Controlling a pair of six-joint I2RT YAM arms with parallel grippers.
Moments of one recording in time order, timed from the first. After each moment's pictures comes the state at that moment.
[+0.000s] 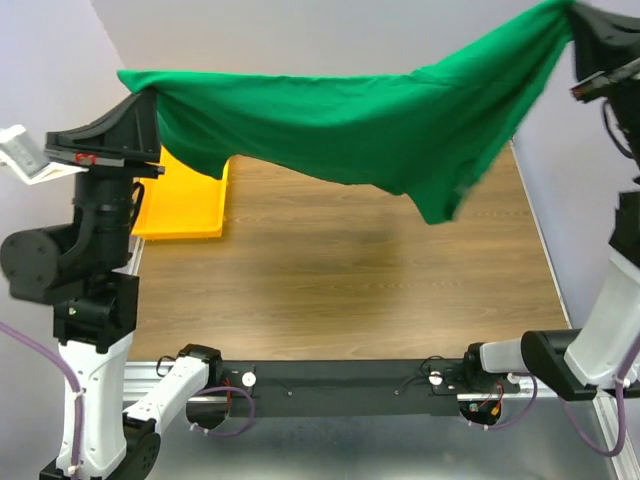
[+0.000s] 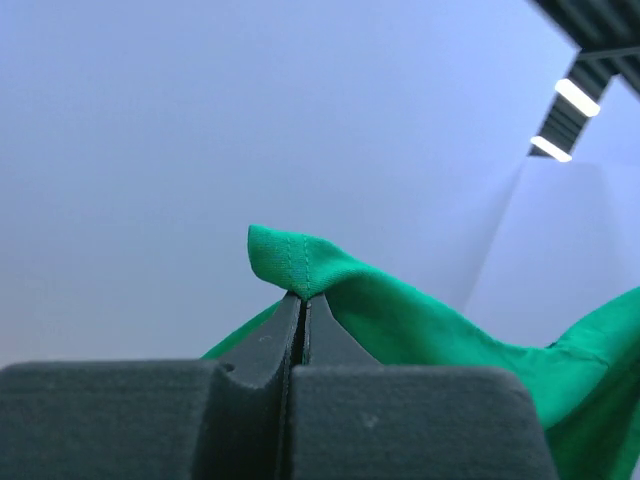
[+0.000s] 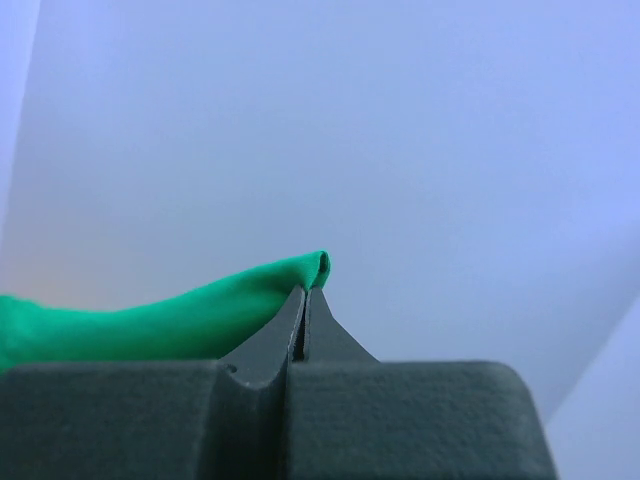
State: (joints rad) left arm -0.21 0.85 1.54 -0.02 -0.02 -0.45; right arm 0.04 1.39 2.44 -0.51 -0.46 -0.23
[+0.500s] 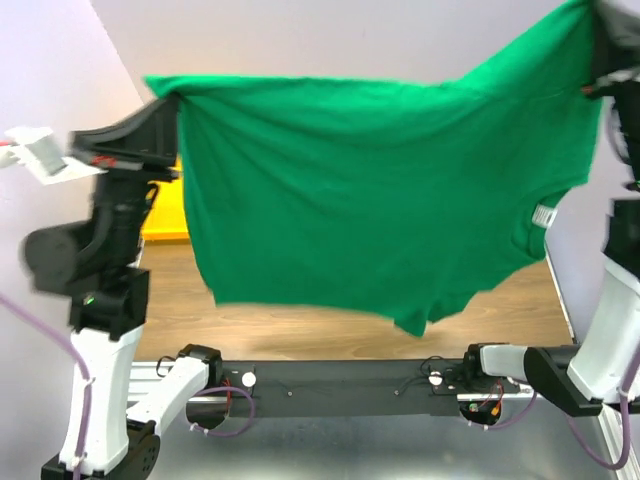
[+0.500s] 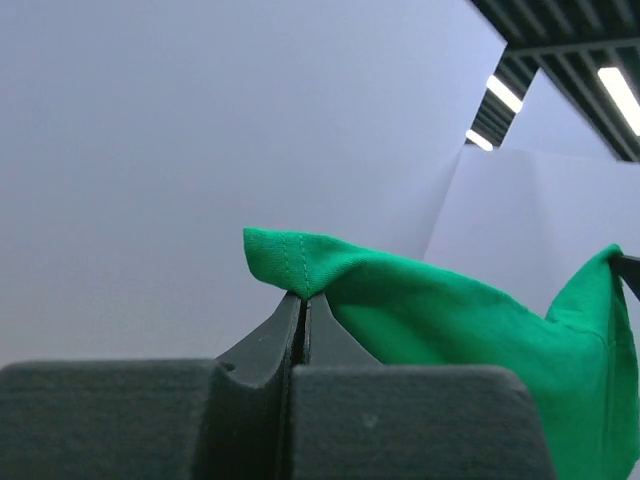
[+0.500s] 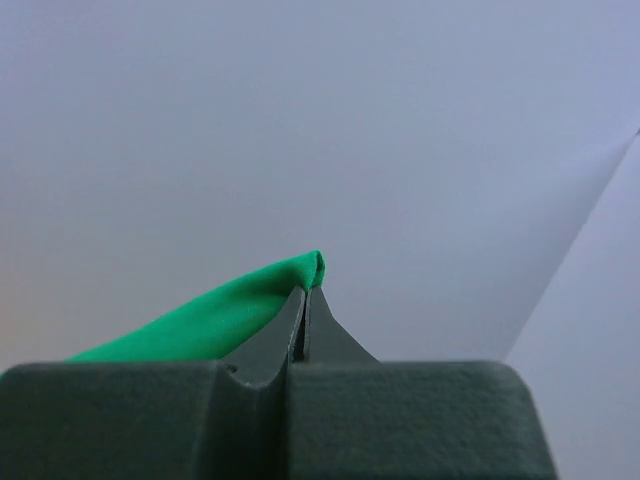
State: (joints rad) left arm -0.21 0.84 1.48 0.11 0.10 -0.54; right arm 0.04 1.31 2.33 -0.37 -0.30 -0.28
